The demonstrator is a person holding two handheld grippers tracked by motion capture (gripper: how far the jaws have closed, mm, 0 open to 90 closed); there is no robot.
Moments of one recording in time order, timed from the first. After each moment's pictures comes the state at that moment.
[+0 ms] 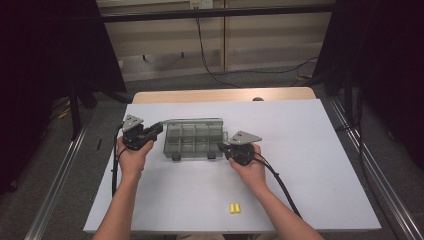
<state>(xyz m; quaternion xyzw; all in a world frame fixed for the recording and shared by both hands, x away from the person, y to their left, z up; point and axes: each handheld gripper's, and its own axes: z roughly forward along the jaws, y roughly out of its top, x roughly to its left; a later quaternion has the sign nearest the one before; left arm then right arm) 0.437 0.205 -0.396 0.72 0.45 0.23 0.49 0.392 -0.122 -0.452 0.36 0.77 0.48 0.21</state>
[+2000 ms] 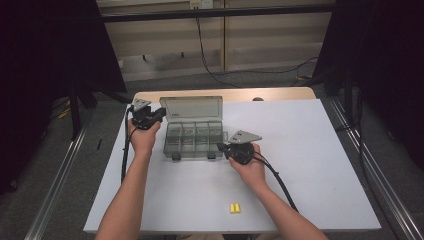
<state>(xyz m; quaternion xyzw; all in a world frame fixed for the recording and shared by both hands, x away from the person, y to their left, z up) 0.502 0.188 -0.403 0.70 0.48 0.25 0.47 0.395 -0.123 -0.454 0.36 0.77 0.48 0.20</state>
